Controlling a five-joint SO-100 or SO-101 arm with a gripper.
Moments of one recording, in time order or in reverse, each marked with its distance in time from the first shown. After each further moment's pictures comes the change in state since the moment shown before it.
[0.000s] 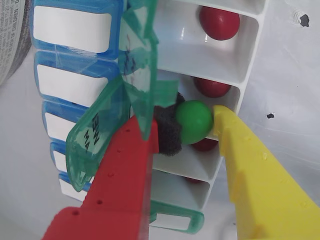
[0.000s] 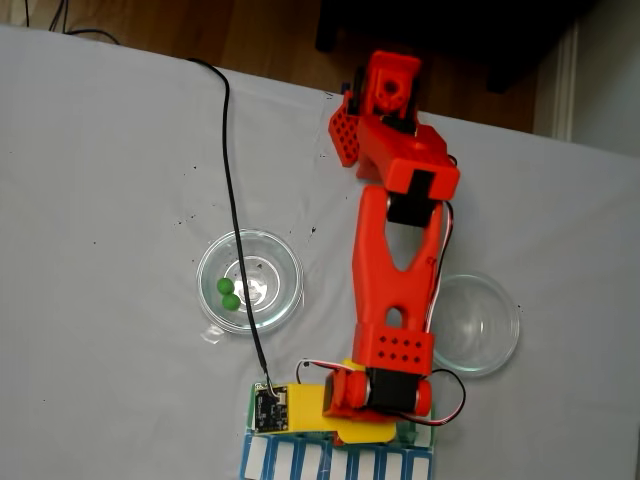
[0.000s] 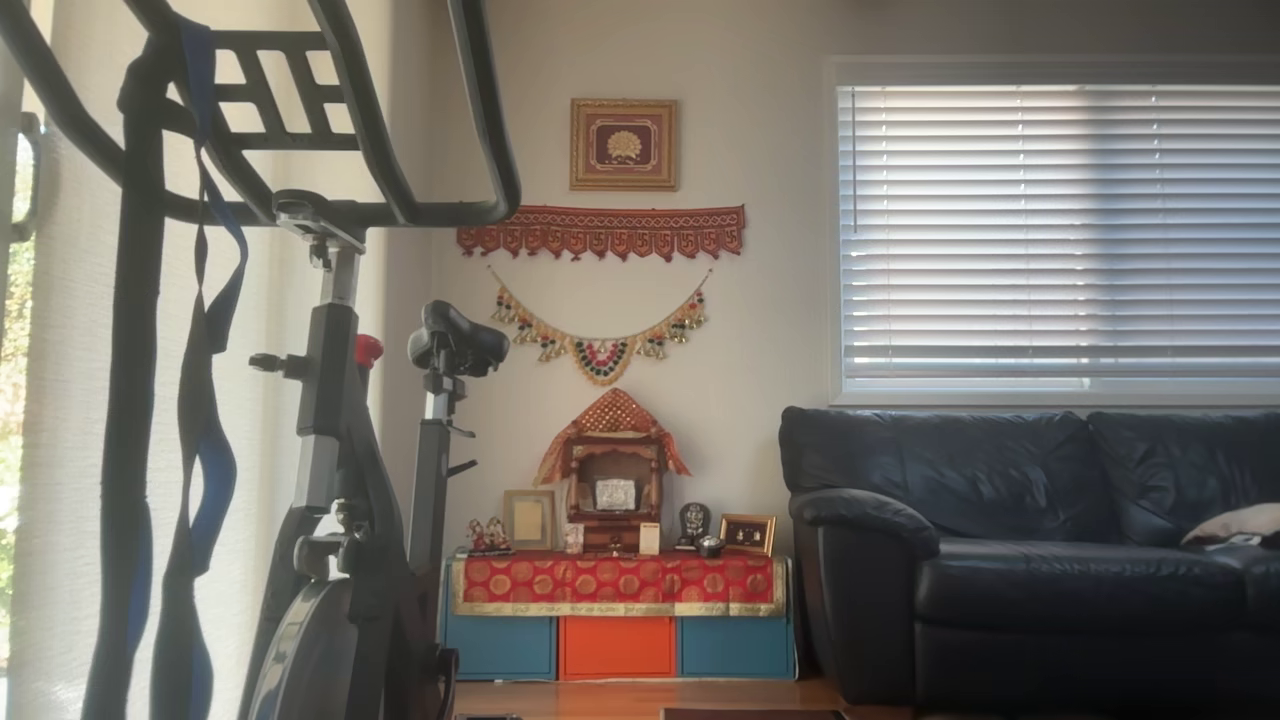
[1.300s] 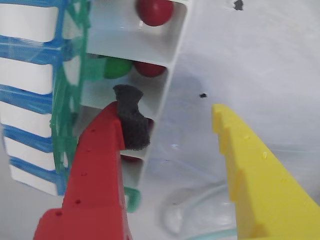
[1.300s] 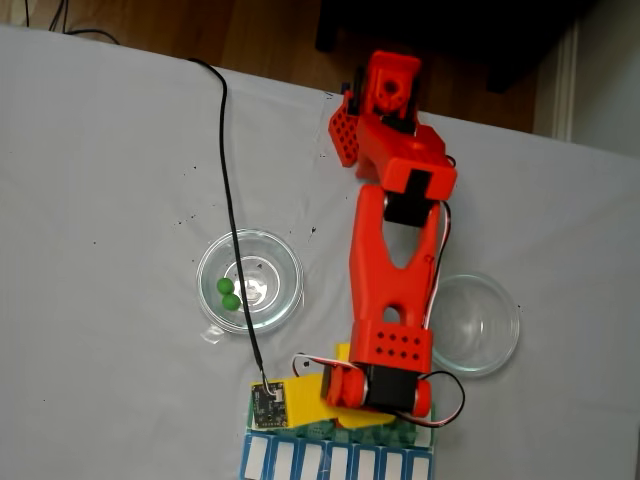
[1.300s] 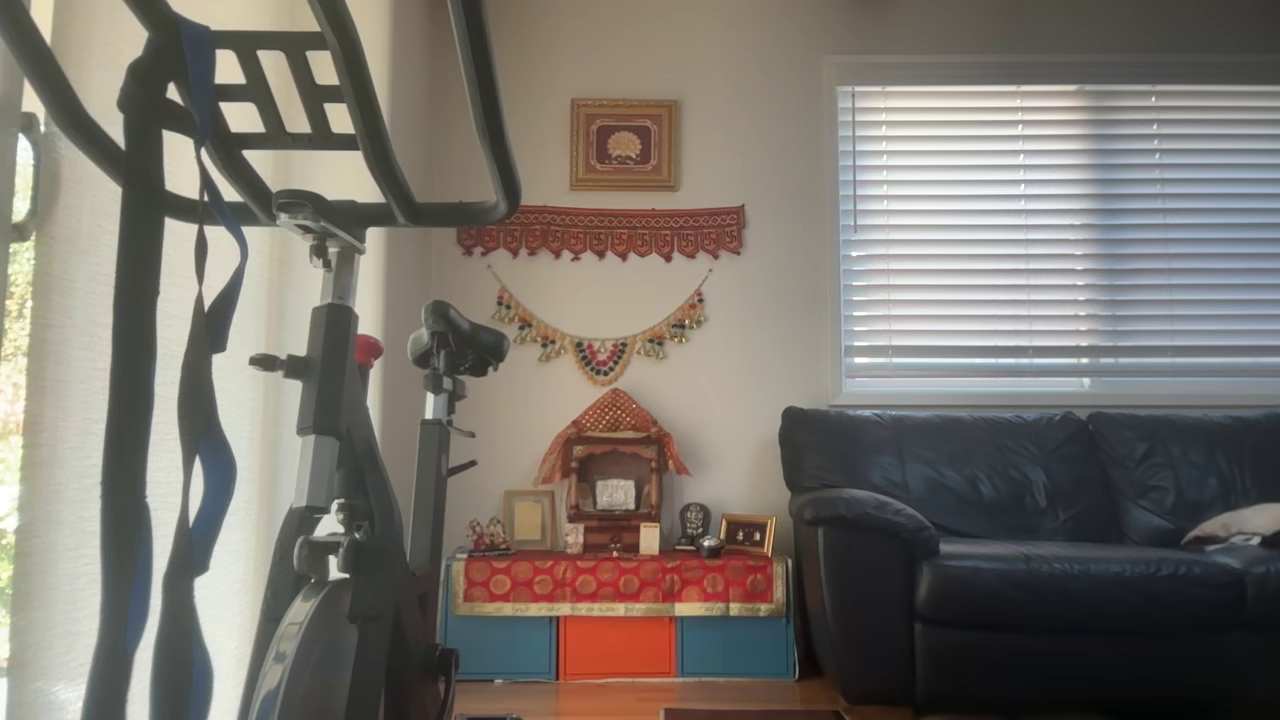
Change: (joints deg) arm 0.9 0.0 -4.9 16.9 -10.4
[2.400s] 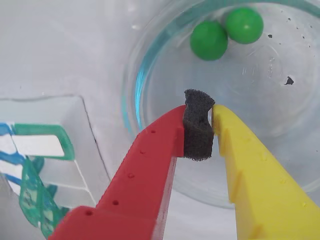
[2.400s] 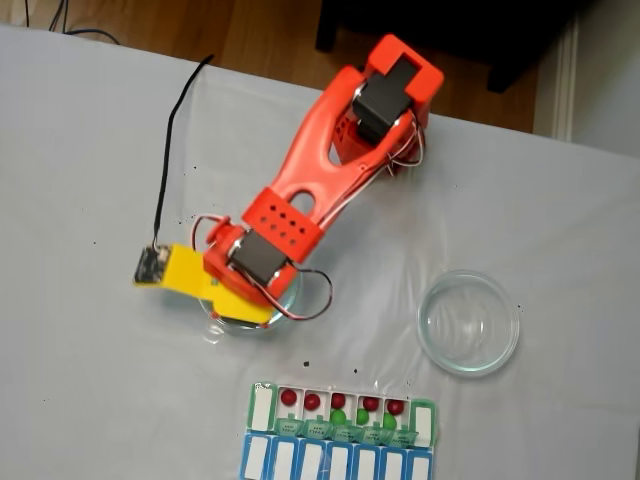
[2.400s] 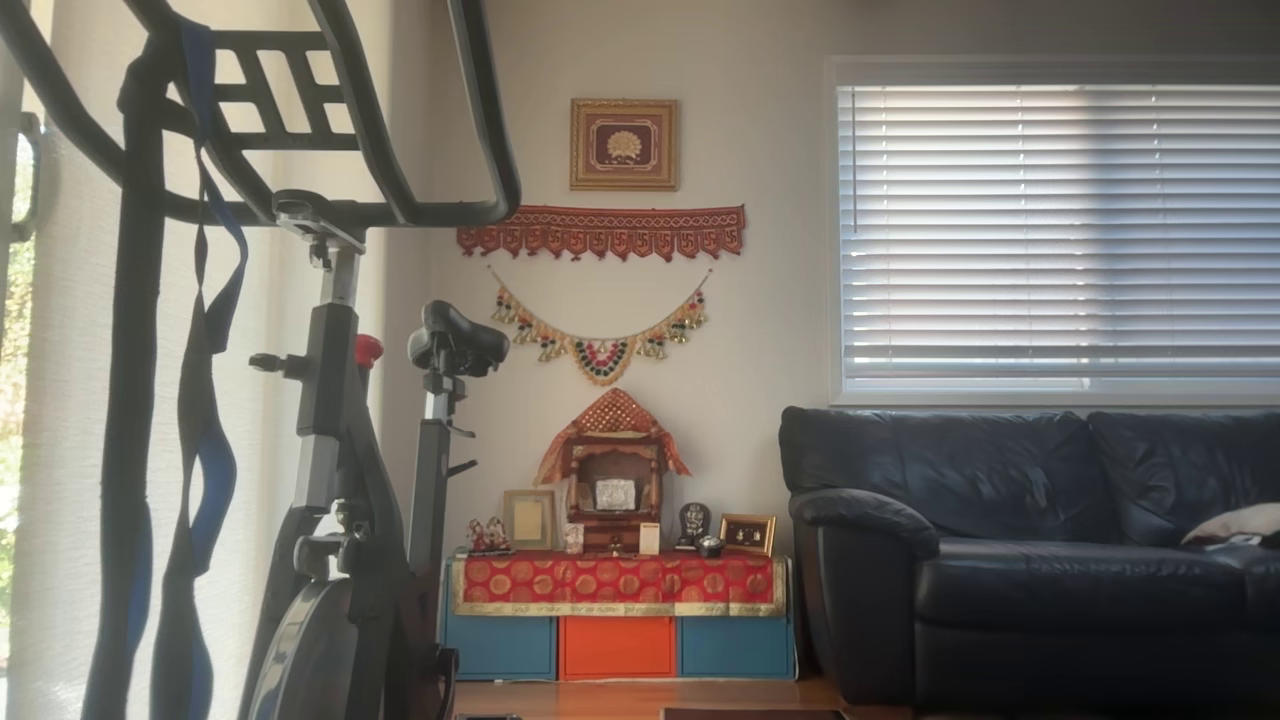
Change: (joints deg) arm 28.0 29.5 45.9 -26.5 -5.5
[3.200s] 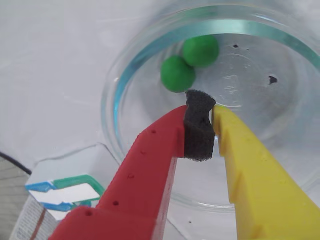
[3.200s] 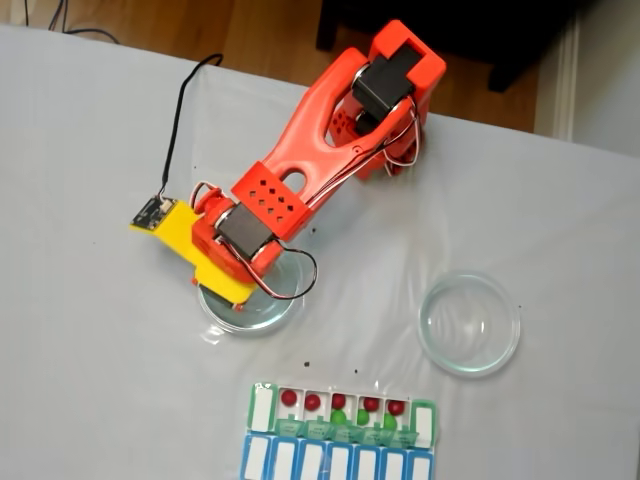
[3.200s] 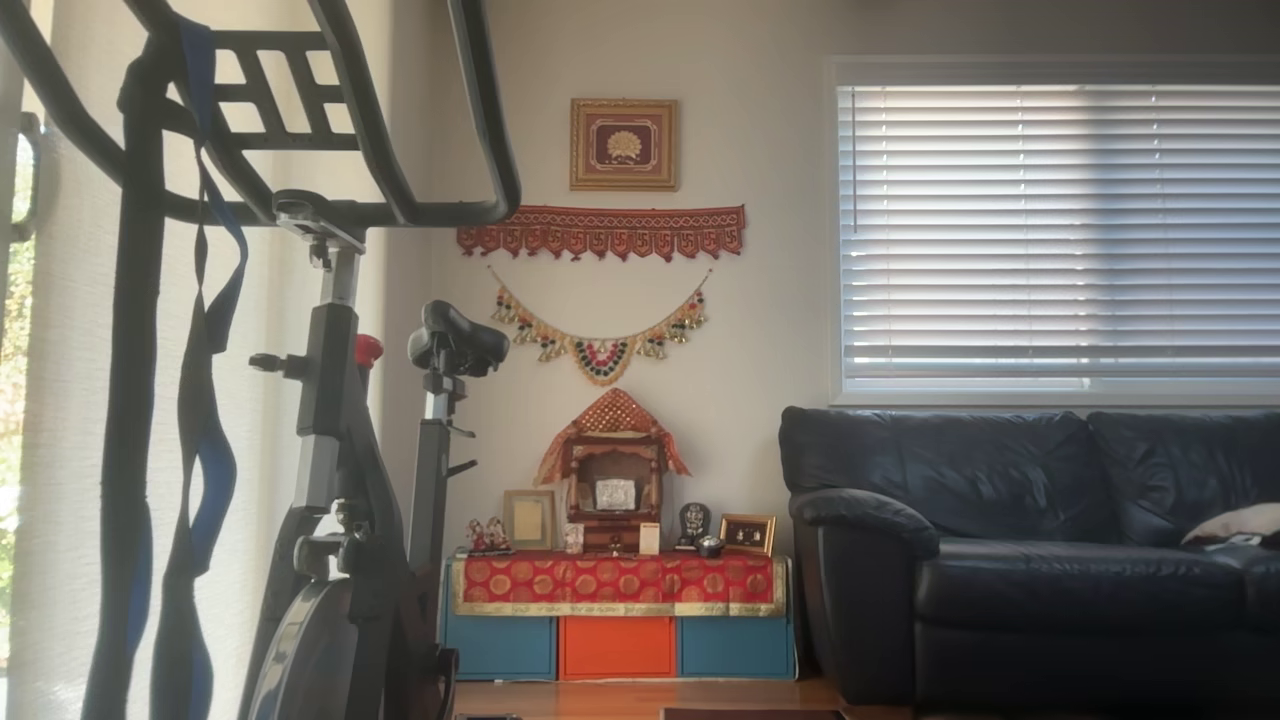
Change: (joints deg) arm 4.8 3.1 3.0 1.8 14.9
